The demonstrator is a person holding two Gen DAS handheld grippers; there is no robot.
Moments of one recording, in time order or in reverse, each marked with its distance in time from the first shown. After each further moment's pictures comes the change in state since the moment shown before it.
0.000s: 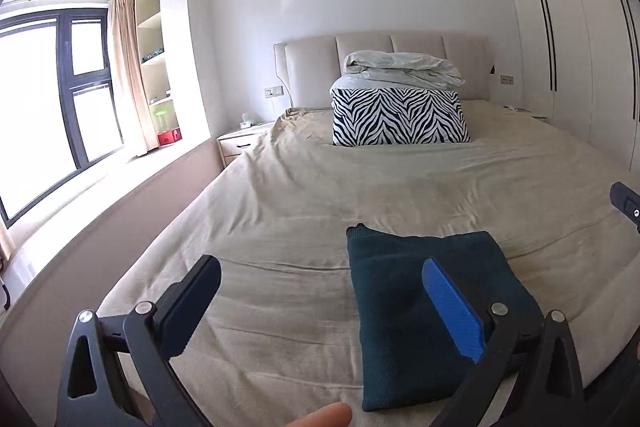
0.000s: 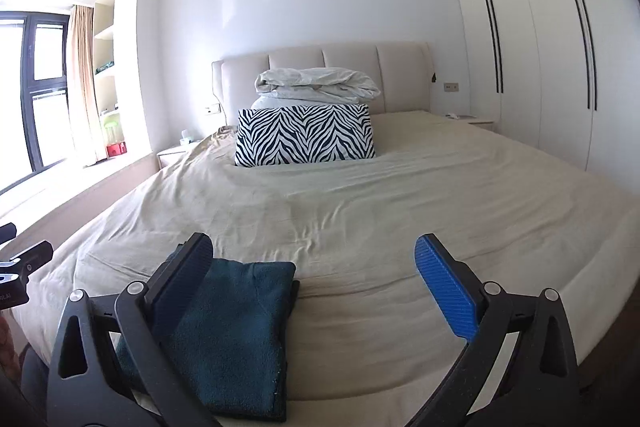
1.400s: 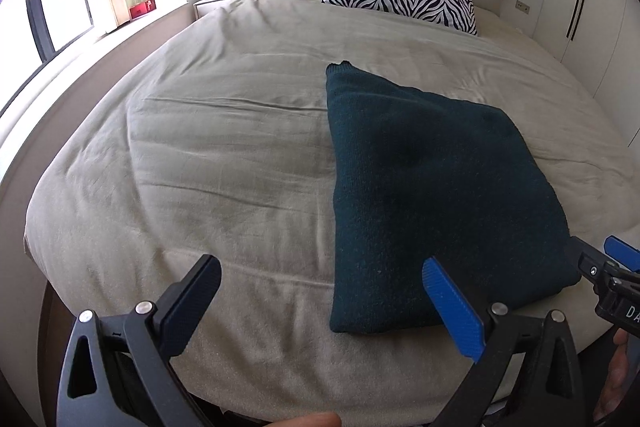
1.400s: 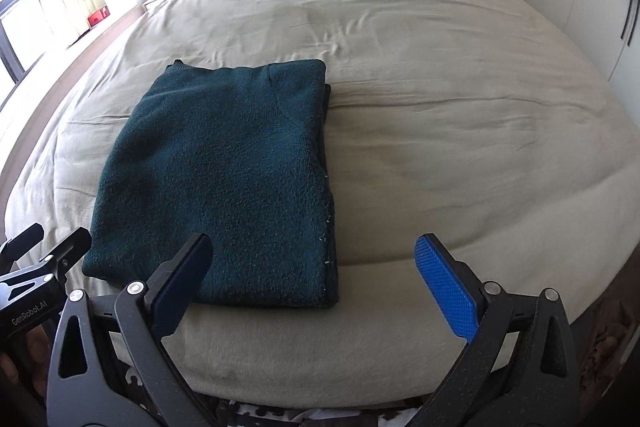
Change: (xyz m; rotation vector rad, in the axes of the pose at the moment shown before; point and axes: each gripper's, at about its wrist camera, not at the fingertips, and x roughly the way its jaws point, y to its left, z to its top) left arm 0.094 -0.011 -0.086 -0.096 0.484 -0.111; right arm 0.098 0.047 -0.103 -0.001 0.652 -0.013
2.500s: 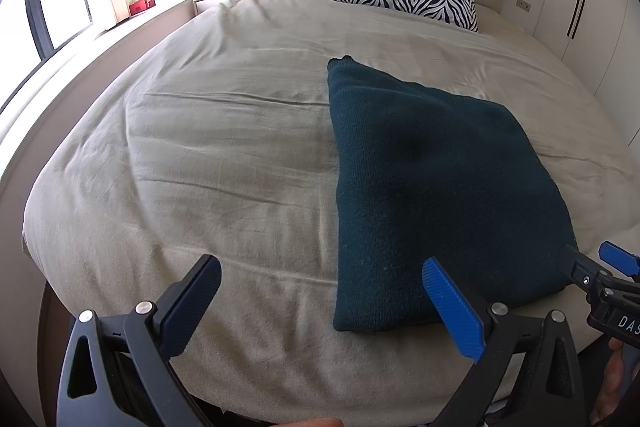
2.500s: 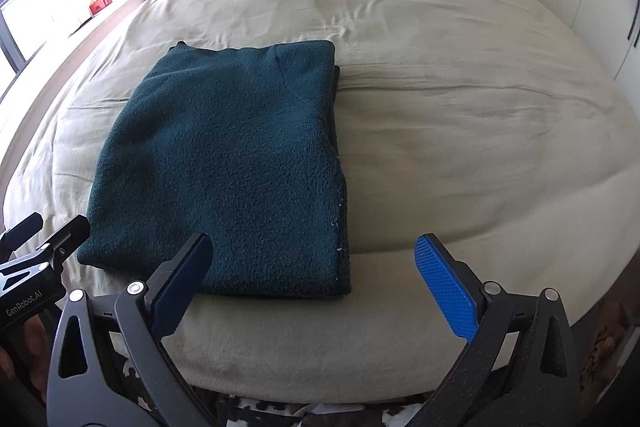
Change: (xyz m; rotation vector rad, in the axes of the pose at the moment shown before) left arm 0.001 0.002 -0.002 -0.003 0.009 -0.003; right arm 0.009 0.008 -0.004 -0.006 0.036 0.007
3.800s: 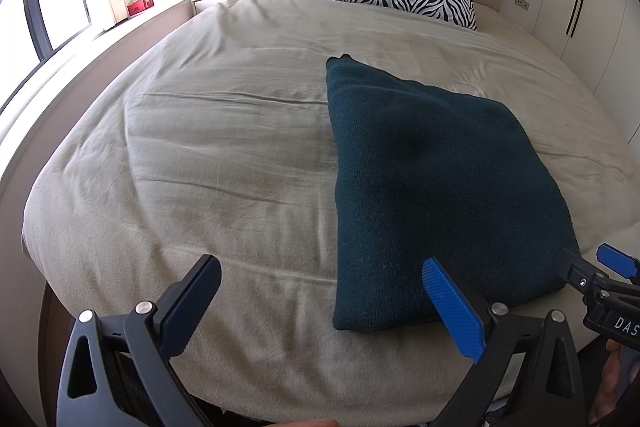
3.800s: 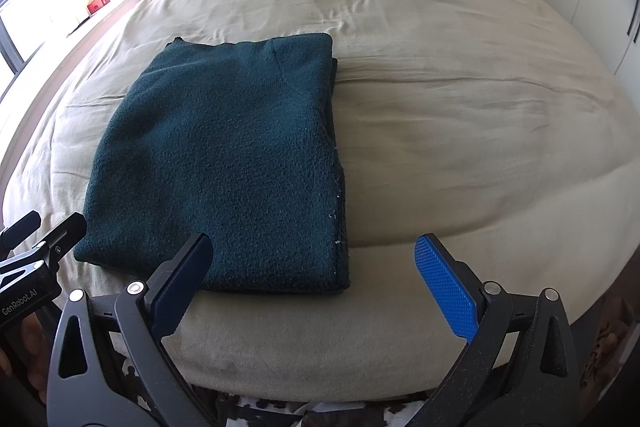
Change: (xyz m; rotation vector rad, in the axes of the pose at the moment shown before) left arm 0.000 0.000 0.000 -0.001 0.001 -0.001; right arm 0.006 0.001 -0.004 0.009 0.010 -0.001
